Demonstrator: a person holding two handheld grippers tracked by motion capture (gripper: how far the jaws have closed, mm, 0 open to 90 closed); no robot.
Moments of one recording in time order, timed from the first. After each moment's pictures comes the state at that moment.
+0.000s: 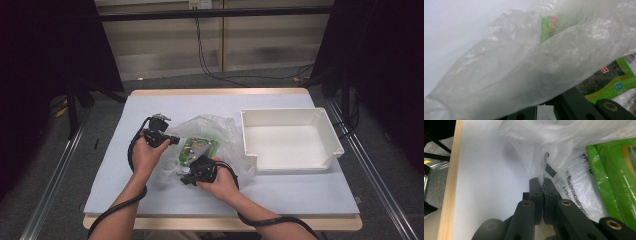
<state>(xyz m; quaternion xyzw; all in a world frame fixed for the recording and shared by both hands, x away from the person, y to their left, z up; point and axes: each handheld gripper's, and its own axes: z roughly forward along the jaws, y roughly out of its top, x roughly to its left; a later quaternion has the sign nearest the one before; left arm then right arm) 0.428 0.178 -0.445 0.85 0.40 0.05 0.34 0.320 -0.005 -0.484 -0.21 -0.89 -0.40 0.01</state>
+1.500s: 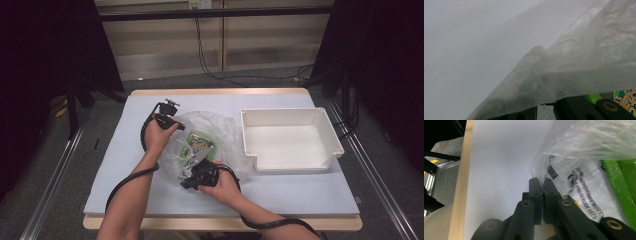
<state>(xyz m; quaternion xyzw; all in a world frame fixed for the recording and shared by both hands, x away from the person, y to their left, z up) 0.501 0.159 -0.463 0.87 0.39 0.05 0.31 0.311 -0.008 -0.487 -0.20 -0.89 -0.41 0.02</state>
